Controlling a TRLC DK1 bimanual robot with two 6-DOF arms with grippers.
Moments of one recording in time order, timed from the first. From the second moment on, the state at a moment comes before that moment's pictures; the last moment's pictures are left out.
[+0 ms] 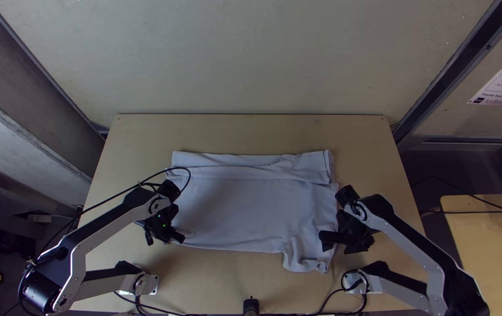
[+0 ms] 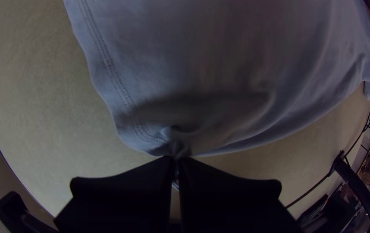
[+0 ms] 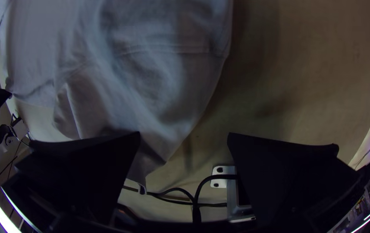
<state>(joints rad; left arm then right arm) -0.38 1.30 0.75 -1.08 0.00 0.02 0.39 1.21 0.66 -1.19 -0.26 0.37</state>
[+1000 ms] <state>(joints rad) -0.27 1.23 0.84 -1.11 0.02 0.03 0.39 1.16 0.72 -1.14 -0.26 0.37</state>
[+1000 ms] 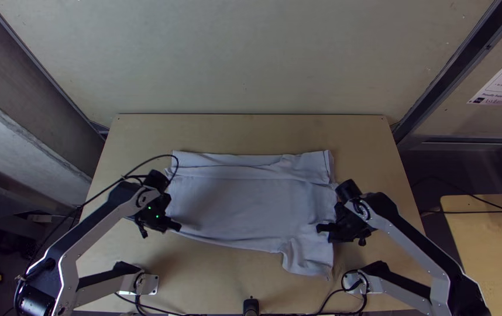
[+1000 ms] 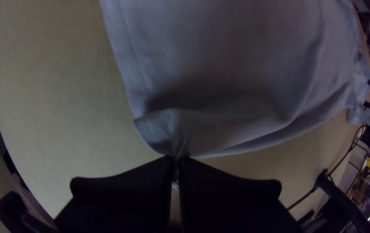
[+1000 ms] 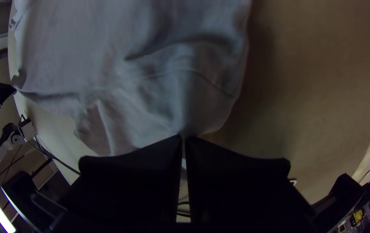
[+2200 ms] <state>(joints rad) -0.14 1.55 1.36 -1.05 0.03 0.14 0.14 1.53 1.28 -1.15 -0.16 0.25</state>
